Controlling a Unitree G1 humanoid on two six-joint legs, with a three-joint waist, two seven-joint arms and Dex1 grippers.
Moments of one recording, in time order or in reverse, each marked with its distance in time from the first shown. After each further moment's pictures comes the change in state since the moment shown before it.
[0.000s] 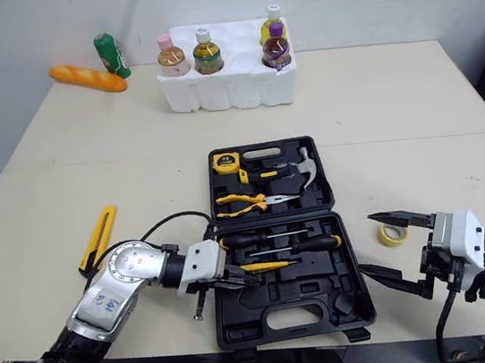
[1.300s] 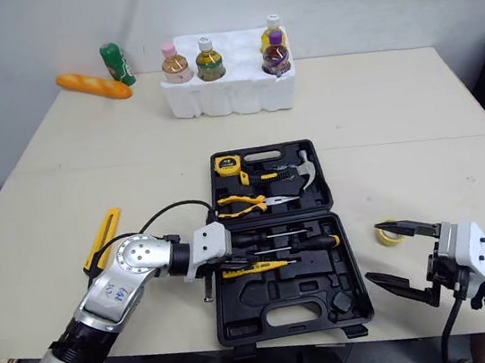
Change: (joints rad) left arm -0.035 -0.036 -0.010 0.038 0.056 0.130 0.138; right arm 0.018 0.009 0.013 0.111 -0.017 -0.084 0.053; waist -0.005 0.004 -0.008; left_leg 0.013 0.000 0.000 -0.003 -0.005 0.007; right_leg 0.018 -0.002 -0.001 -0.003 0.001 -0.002
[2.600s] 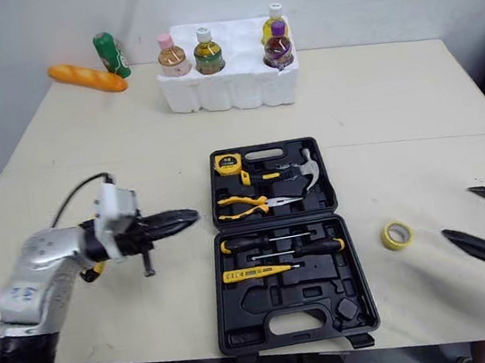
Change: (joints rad) left arm 0.105 0.163 0.538 -0.005 -0.371 0.023 -0.019; right arm -0.078 -0.155 -0.318 0.508 -0.025 -0.126 0.019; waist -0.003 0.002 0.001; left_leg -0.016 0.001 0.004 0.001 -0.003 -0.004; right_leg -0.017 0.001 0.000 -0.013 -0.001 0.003
